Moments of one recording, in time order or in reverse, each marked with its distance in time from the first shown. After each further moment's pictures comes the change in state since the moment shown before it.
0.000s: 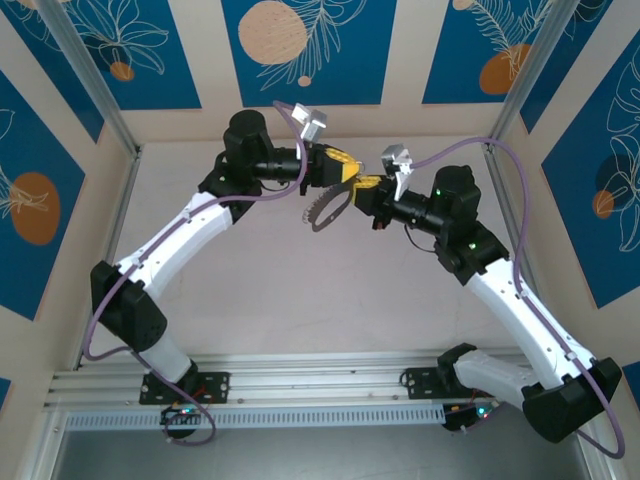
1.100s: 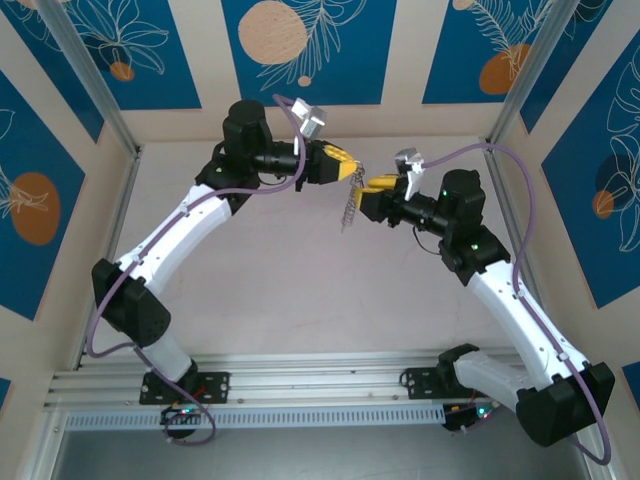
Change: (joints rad) left arm 0.021 0.034 0.102 -0.131 0.093 0.101; right arm -0.115 -0.021 -0.088 0.034 -0.028 0.079
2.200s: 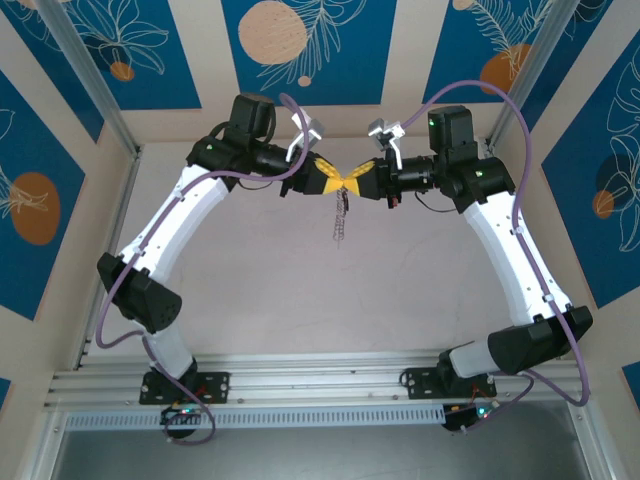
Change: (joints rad) left arm 0.050 0.106 0.282 -0.758 0.121 0.523; right arm -0.041 0.382 0.667 -0.744 -0.506 -0.425
